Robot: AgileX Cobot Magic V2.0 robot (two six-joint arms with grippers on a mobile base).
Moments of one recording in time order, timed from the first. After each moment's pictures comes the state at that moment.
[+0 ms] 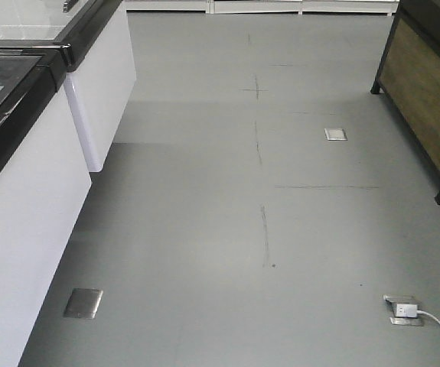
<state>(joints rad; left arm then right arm) 1.01 1.88 -1.58 -1.61 0.91 0.37 0.02 -0.01 0.03 -0.12 0.05 0.12</state>
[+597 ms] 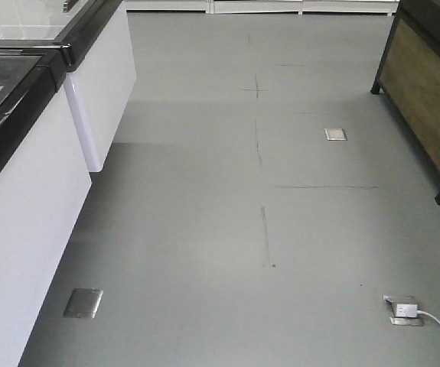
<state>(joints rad) 0.97 1.95 -1.58 -1.67 0.92 0.33 0.02 -0.01 0.03 -0.12 0.05 0.12</state>
